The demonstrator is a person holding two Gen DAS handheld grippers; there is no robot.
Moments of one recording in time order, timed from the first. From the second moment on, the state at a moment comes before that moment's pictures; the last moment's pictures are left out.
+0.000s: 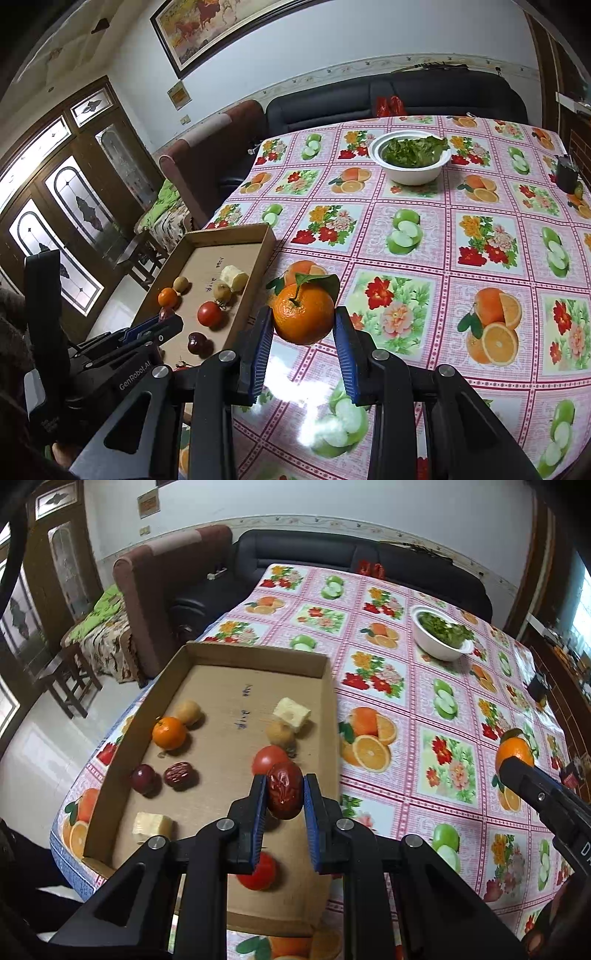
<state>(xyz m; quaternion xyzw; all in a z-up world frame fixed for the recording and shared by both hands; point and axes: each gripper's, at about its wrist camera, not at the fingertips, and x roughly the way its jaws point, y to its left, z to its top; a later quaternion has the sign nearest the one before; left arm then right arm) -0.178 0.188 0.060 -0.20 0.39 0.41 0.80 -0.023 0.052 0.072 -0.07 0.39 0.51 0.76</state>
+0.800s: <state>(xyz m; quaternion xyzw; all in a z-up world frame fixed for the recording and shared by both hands) -0.238 0.253 0.043 -0.26 0.39 0.46 0.75 -0.055 0.136 0.062 -0.11 0.39 0.57 0.72</state>
